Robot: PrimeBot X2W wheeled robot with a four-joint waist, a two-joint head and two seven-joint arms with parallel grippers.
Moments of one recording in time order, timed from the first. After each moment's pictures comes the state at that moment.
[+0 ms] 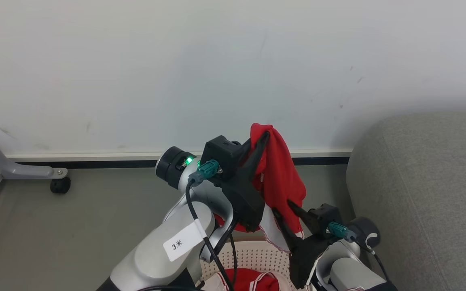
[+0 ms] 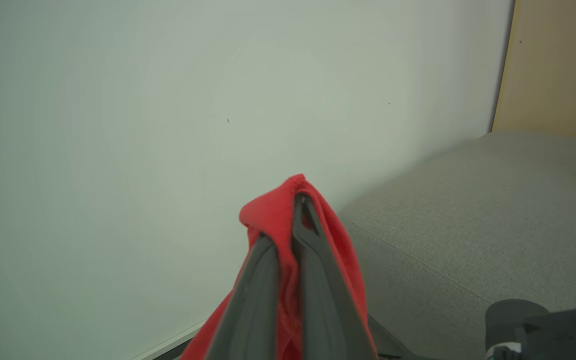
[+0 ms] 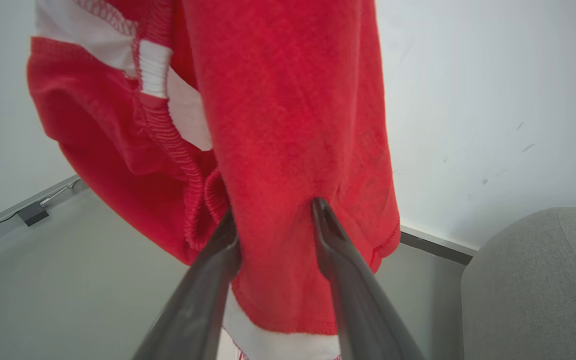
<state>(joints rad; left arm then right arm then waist) -0.71 0.04 -0.81 0.47 -0.57 0.08 -0.09 -0.53 -0.06 0.76 0.78 0.41 -0.02 -0.22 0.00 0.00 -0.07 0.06</state>
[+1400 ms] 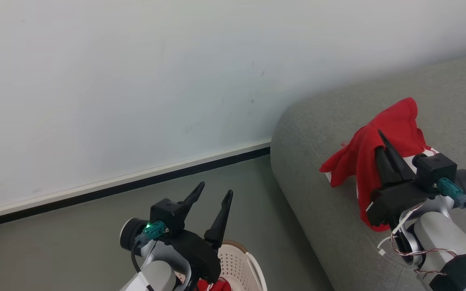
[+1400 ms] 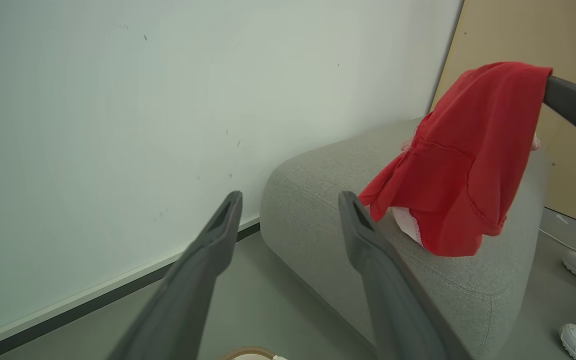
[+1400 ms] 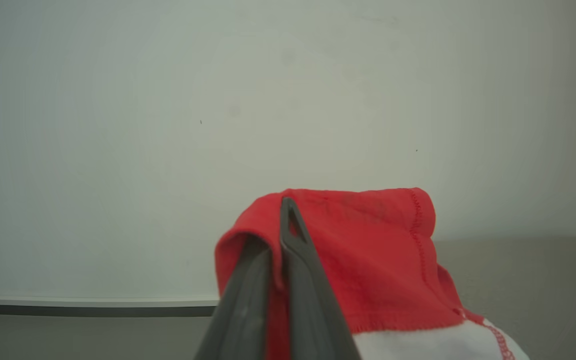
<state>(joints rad) -0.45 0.14 -0.73 0.49 -0.67 0.06 -0.22 -0.52 -0.31 0.50 0.47 0.43 -0.08 -0.25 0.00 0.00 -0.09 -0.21</state>
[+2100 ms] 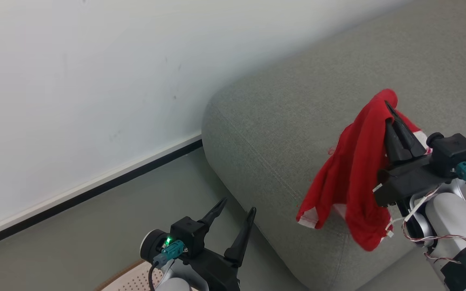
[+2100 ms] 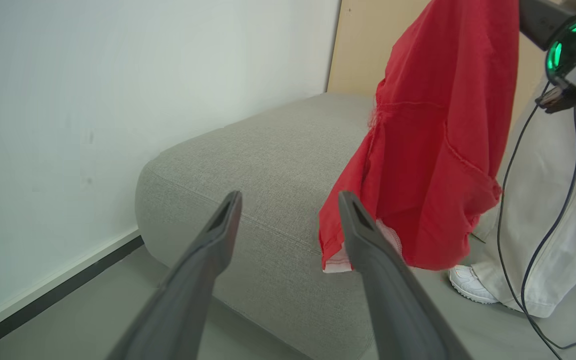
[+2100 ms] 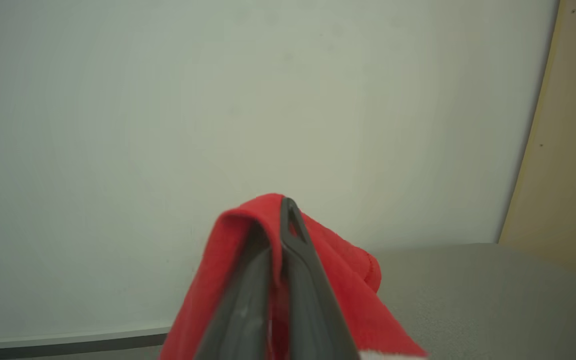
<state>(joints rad) -0.38 0.11 -0.76 0.42 -0.63 0.04 -0.24 -0.53 -0.38 0.48 0.30 0.42 -0.07 -0.25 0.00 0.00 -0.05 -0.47</state>
